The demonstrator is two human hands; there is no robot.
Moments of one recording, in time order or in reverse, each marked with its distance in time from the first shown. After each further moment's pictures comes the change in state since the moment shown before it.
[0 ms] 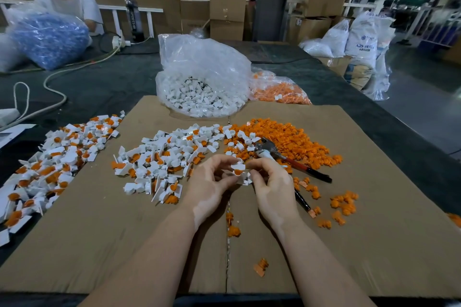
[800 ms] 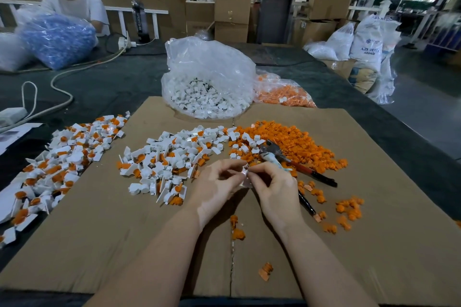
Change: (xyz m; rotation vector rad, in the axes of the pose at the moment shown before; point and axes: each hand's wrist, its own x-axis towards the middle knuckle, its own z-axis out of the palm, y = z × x) left_hand 0.006 -0.008 0.003 -0.008 -0.015 -0.073; right_hand -0.001 -0.009 -0.002 0.011 -0.012 -0.066
